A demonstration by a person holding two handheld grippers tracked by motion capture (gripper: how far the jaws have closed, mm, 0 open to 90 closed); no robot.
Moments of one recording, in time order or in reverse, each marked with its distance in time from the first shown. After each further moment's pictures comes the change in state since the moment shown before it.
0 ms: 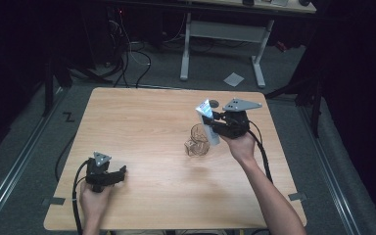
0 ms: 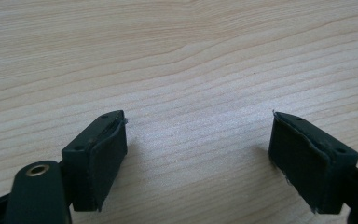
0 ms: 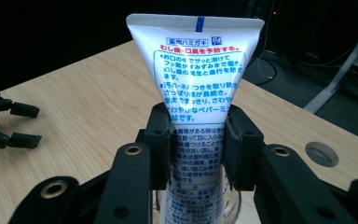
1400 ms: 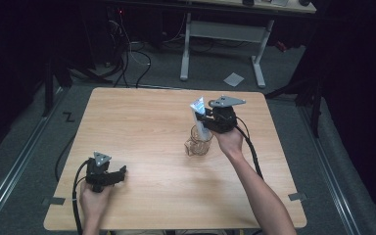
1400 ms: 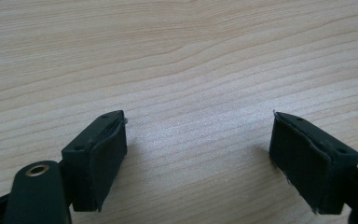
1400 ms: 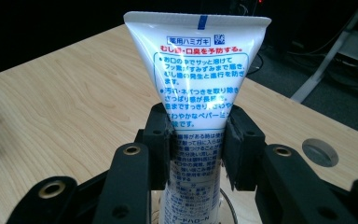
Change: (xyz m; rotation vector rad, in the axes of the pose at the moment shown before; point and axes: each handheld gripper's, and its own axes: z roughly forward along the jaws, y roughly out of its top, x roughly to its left) left arm 0.000 0.000 0.000 -0.001 0.001 0.002; right arm -0.006 -0.002 0.045 0.040 -0.066 0.017
